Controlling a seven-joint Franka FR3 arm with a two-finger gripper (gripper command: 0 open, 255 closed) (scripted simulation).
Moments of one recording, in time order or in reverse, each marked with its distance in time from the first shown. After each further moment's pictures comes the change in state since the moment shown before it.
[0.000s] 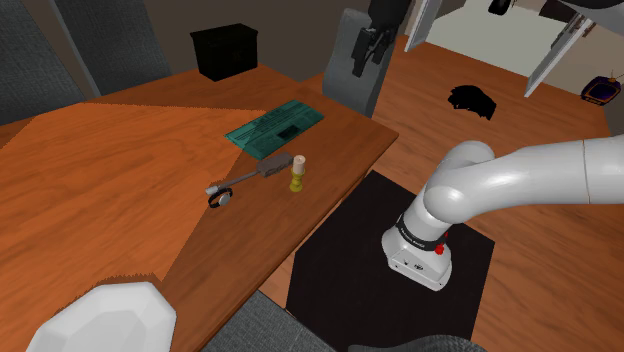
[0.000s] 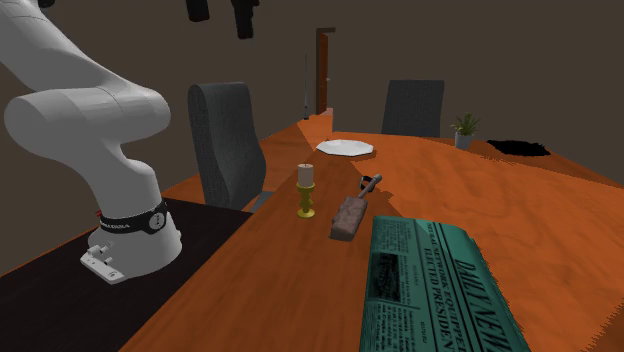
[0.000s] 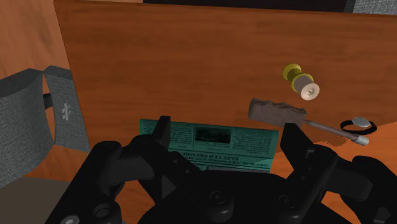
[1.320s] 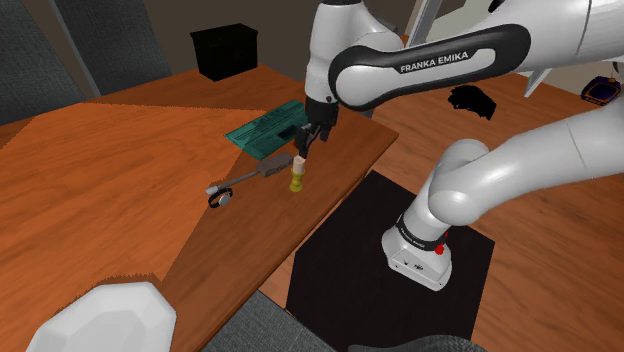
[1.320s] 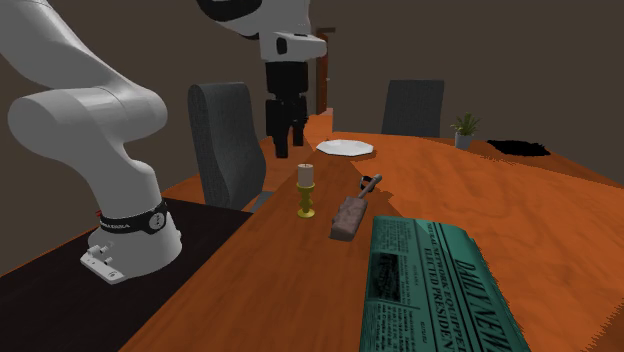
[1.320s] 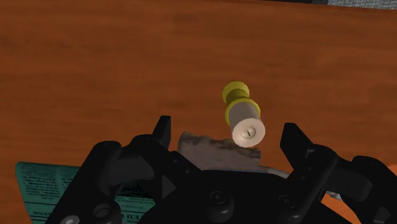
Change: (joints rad) arm 0.116 0.207 0.209 -0.340 0.176 0.470 0.218
